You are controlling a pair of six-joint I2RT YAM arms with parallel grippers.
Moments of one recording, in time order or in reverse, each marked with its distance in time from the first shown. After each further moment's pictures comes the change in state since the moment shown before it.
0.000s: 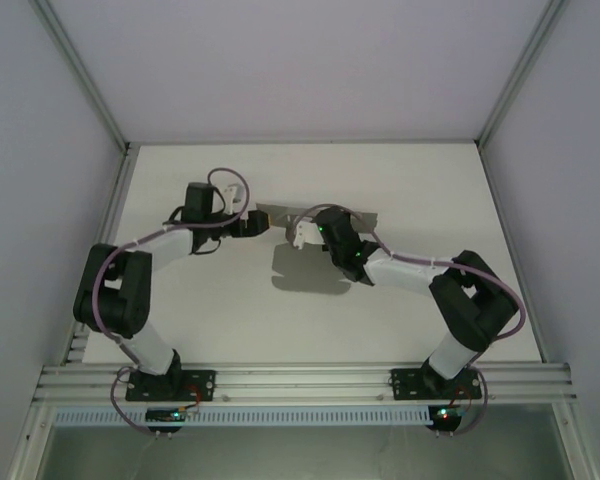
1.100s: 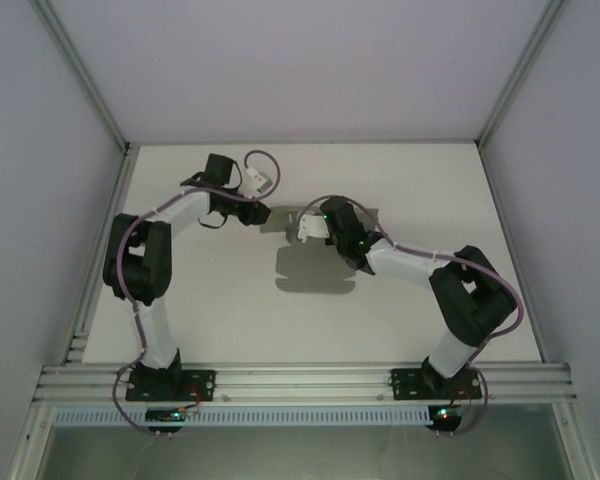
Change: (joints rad) left arm -0.042 0.272 0.443 -0.438 0.046 0.590; right arm -0.061 0.025 0.069 -0.097 -0.099 0.023
